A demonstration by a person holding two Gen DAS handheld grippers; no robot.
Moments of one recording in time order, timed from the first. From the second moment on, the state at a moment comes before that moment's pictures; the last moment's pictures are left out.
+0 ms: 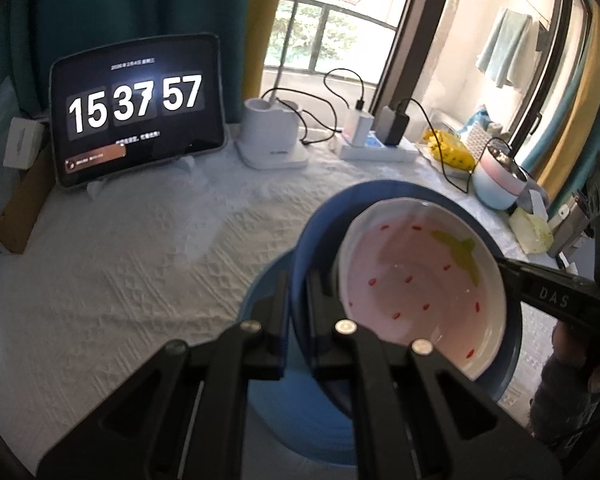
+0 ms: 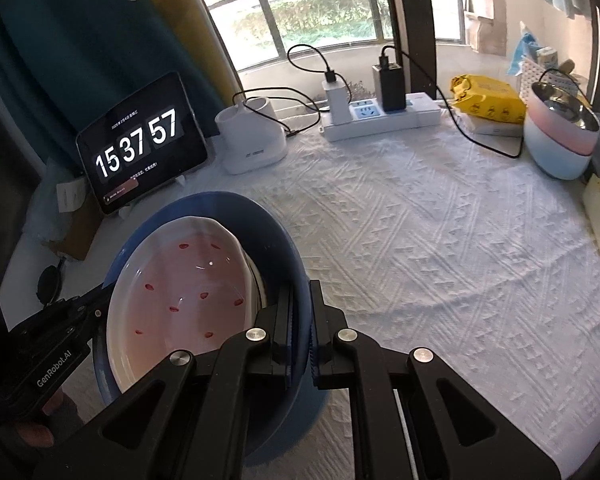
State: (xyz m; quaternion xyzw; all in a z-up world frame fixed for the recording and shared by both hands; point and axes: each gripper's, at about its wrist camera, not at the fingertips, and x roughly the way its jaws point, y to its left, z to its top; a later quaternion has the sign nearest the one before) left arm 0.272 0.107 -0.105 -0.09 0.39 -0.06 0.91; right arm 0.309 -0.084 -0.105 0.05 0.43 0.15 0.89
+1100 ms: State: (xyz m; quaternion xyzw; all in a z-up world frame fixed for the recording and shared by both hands) left arm 0.270 0.111 -0.106 -0.08 0.37 -0.02 0.92; right arm 0.321 -0.087 -0.117 0.06 0.44 0.16 0.88
